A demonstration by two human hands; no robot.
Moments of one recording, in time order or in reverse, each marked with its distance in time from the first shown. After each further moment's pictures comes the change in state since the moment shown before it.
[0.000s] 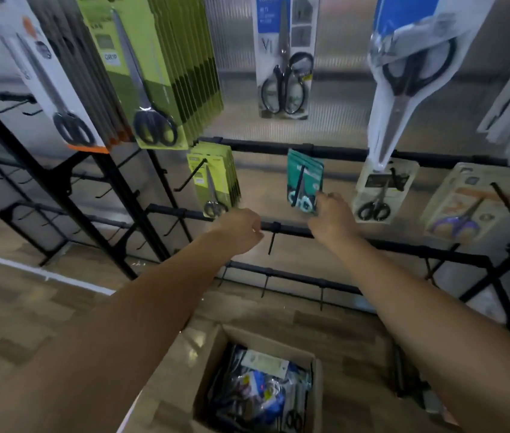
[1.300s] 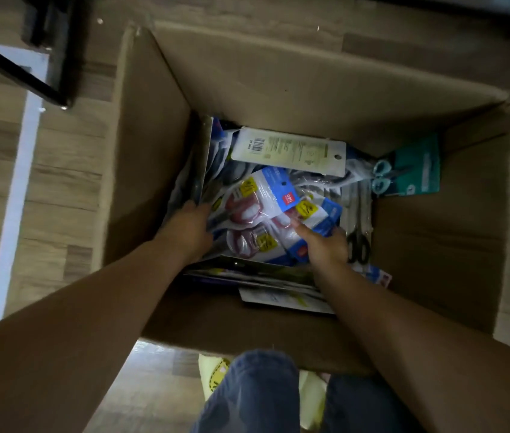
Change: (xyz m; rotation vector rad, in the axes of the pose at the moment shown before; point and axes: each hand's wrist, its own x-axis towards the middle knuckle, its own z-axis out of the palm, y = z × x) left_hand 0.005 -0.292 0.766 -0.169 -0.709 -0.211; right_hand -0.207 0.277 0.768 0.746 -0.130 1.270
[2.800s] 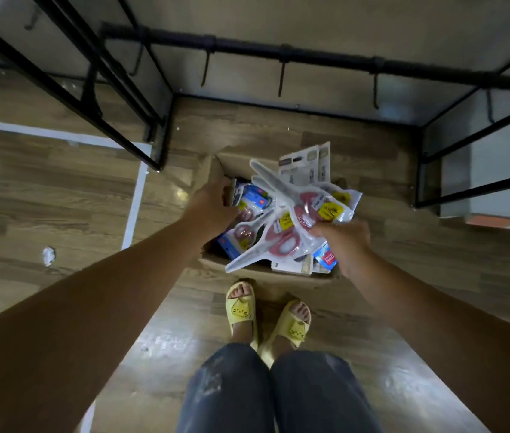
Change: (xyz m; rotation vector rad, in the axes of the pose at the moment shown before) left_hand -0.328 0.122 -0.215 -0.398 0.337 0.065; right_hand -0.322 -0.184 -0.199 -0.030 -0.114 -0.218
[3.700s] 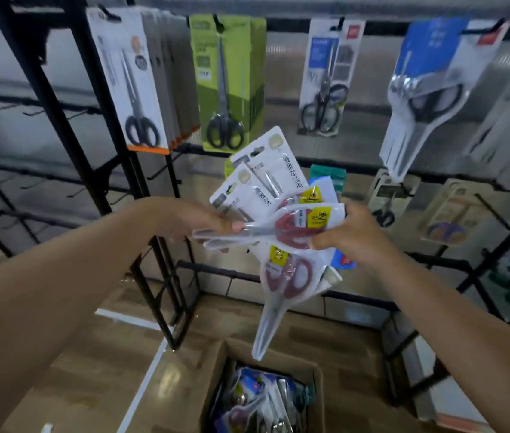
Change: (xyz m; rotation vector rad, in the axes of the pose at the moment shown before) left_hand -0.213 0.231 -0.353 0.095 -0.389 0.325; right_hand -0.305 -0.338 -0.149 -0.149 -0.275 -0.965
